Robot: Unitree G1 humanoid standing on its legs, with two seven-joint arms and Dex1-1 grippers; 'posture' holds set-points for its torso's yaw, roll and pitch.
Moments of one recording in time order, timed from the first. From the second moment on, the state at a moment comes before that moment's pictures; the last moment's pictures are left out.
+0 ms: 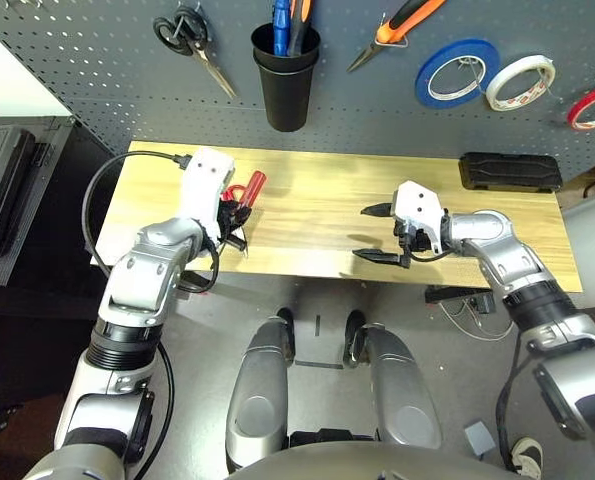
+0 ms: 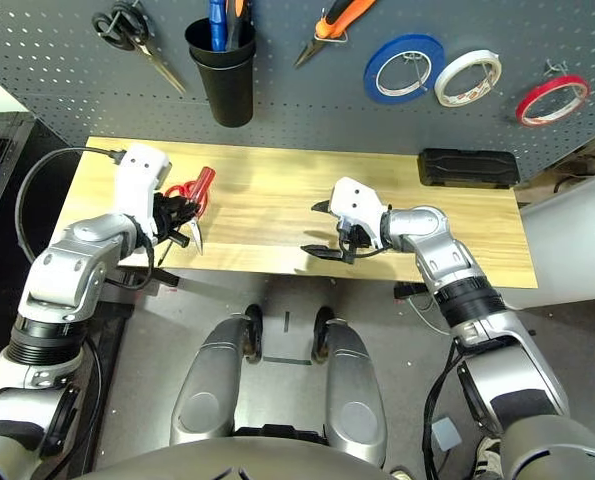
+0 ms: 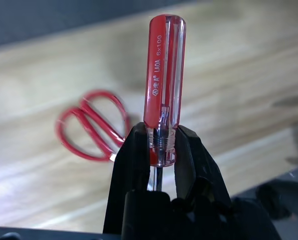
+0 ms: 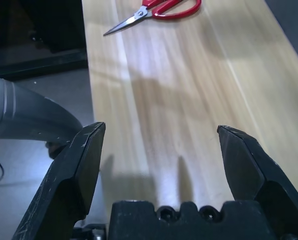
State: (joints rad) left arm -0.45 0.53 0.01 -0.35 -0.13 1.06 -0.46; right arm -0.60 -0.47 0.25 0.51 0.08 -0.07 1.08
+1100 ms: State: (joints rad) left arm -0.75 0.45 0.18 -0.35 -0.24 0.84 -0.29; right arm -0.71 -0.43 0.08 0.54 0.19 -0.13 1.06
